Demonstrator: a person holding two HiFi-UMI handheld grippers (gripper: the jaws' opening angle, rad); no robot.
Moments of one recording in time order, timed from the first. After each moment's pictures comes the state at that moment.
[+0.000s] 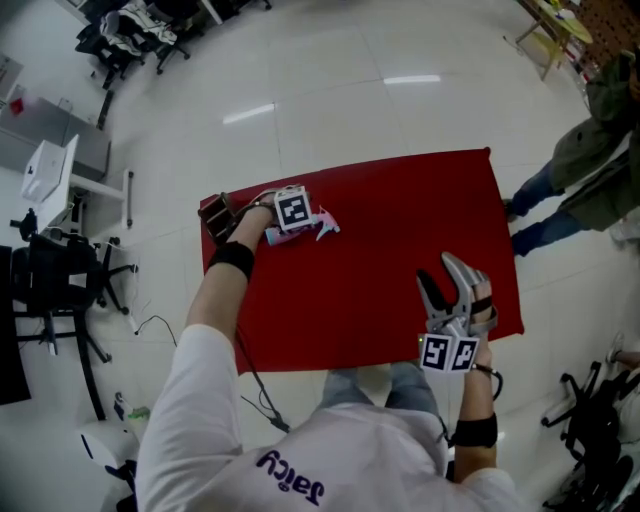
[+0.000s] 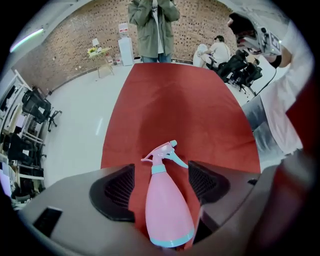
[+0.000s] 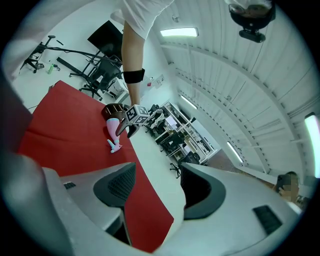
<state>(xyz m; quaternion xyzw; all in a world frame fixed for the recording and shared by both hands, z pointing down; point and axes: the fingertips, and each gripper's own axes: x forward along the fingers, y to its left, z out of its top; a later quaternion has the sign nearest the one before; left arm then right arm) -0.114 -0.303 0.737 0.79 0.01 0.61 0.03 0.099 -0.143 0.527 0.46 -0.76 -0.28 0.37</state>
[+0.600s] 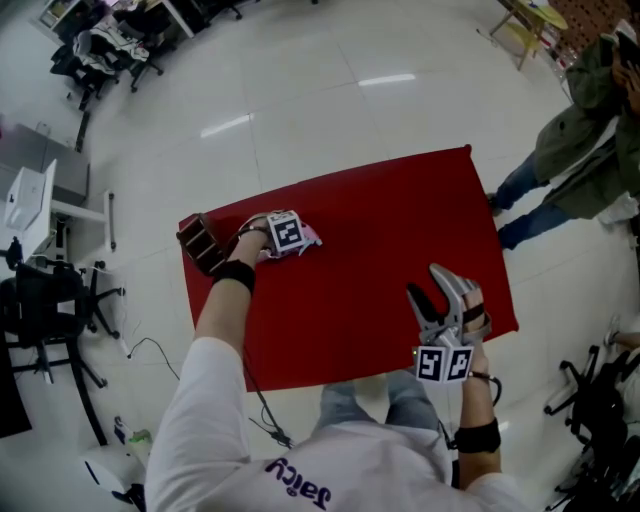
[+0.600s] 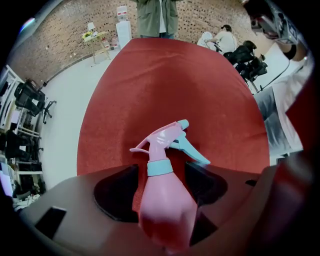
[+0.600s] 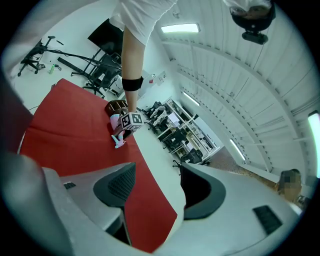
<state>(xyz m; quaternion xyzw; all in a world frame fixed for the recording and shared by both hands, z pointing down) -0.158 -0.305 0.813 0.69 -0.02 0.72 0.04 0.111 -0.134 0.539 0.45 -0.76 -0.27 0.39</state>
